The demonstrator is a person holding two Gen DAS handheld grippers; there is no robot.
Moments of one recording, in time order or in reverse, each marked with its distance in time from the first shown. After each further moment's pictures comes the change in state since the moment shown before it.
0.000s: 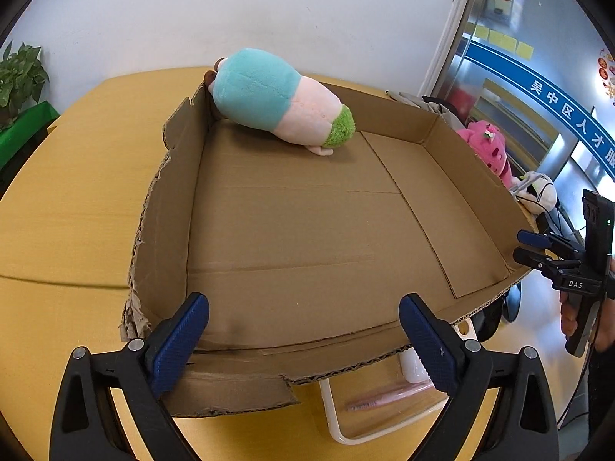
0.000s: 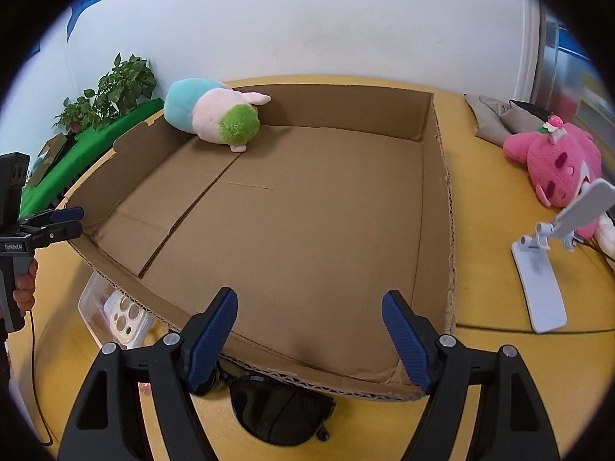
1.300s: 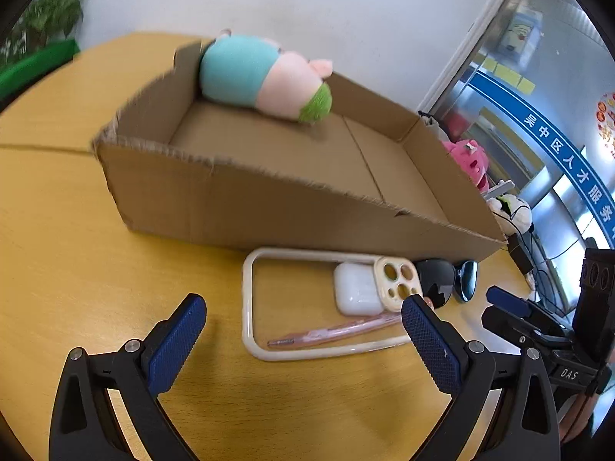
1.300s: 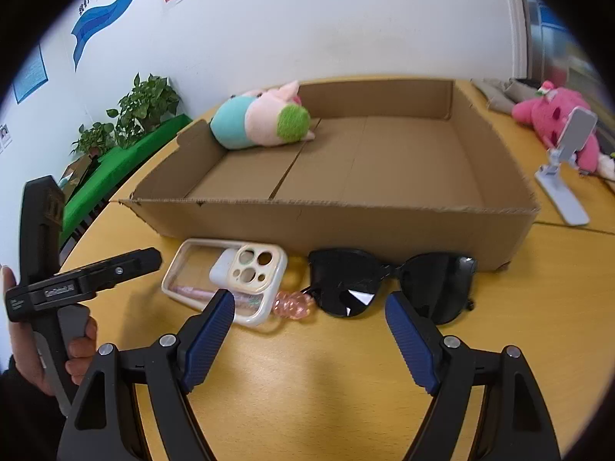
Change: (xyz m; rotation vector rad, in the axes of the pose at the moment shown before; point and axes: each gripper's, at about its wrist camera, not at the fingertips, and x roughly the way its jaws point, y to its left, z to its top) left arm -0.011 -0.030 -0.077 -0.212 0.006 -0.110; right arm -0.035 0.084 -0.063 0.119 -0.020 0.105
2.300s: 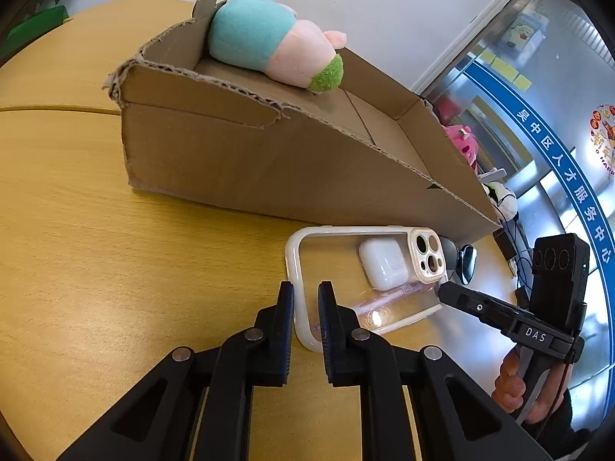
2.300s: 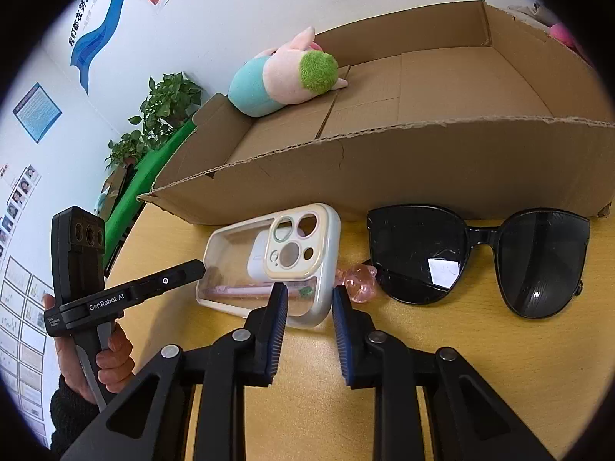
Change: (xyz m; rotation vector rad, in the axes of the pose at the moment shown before) left arm -0.003 0.029 -0.009 -0.020 0.086 -0.071; right arm 0.038 -0.002 -0.008 0.137 0.108 0.219
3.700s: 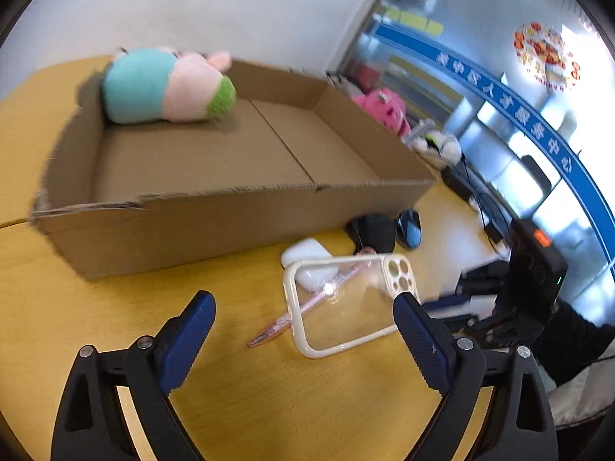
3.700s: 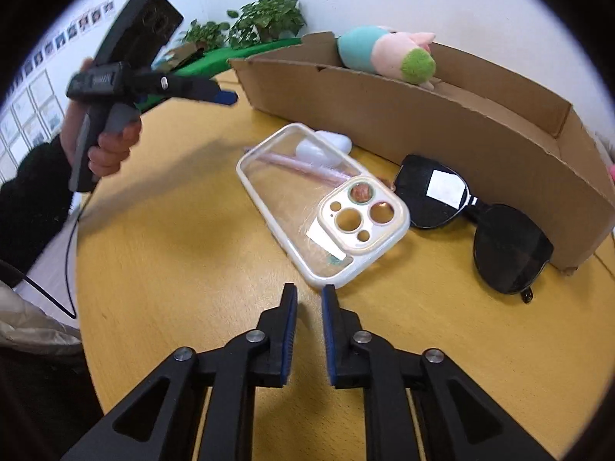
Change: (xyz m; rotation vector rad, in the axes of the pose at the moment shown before) left arm 0.003 -0.050 0.022 0.351 0.080 -0.142; right arm -0.033 0.004 -0.043 -0.525 0.104 -0.012
